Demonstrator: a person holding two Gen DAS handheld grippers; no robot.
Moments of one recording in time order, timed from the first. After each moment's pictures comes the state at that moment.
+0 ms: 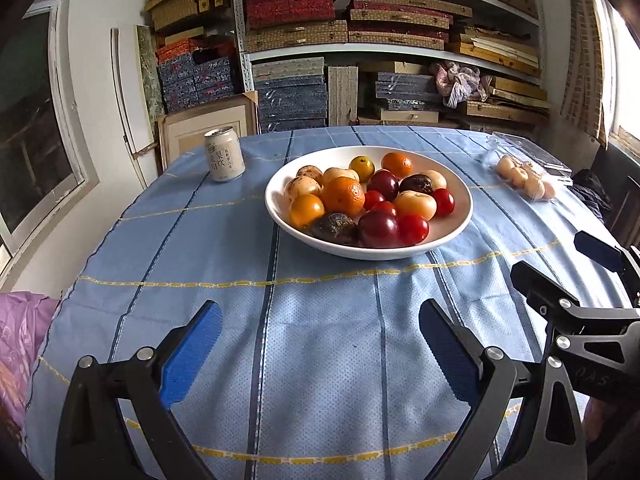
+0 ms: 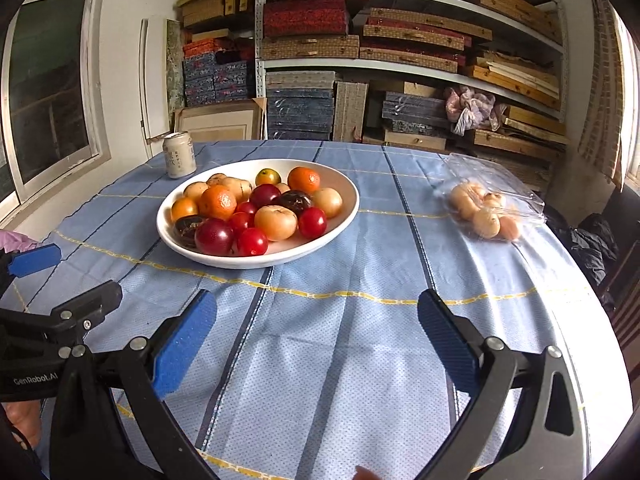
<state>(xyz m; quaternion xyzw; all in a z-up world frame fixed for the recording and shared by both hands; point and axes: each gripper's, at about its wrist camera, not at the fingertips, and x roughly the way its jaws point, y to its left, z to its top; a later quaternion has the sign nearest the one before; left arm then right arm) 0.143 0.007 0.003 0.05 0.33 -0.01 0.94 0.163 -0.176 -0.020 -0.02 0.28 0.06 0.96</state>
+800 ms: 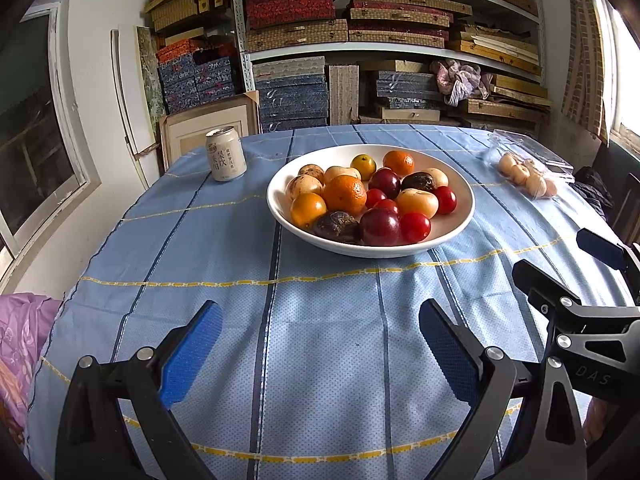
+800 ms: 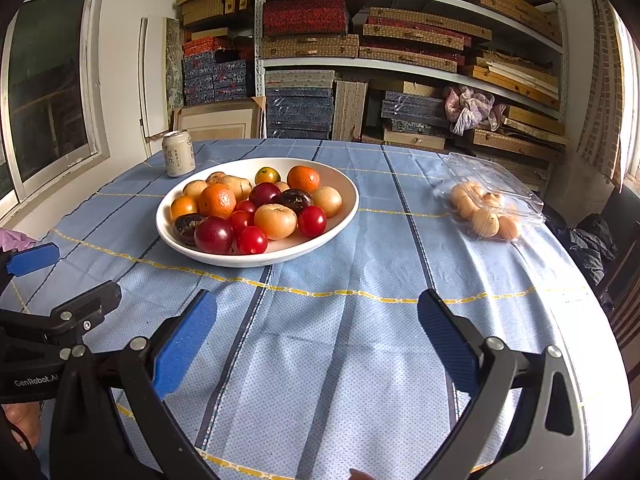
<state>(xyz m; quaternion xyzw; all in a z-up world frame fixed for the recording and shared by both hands) 0.143 0.009 0.003 0.05 0.33 -0.01 0.94 0.162 -0.176 -0.021 -0.02 0.28 0.07 0.96</state>
